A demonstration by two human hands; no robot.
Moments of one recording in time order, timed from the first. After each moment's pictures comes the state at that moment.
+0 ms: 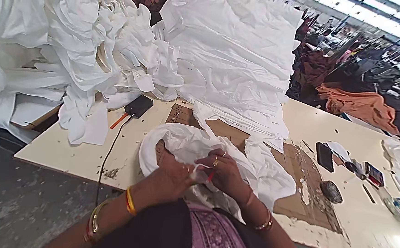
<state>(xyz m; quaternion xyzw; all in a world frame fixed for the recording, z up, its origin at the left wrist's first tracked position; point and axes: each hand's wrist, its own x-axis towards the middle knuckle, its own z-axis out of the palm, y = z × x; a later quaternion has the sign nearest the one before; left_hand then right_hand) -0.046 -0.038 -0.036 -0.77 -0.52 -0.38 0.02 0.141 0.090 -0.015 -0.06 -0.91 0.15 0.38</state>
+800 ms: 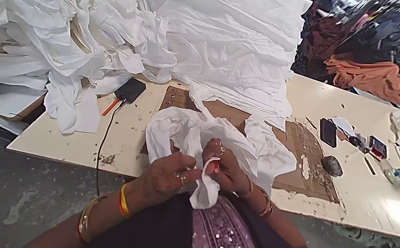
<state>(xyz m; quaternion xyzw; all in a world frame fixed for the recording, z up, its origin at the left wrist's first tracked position) -0.030 -0.044 -0.022 -0.78 -0.37 -0.50 0.03 0.149 0.069 -0.013 0.03 -0.83 0.38 0.40</state>
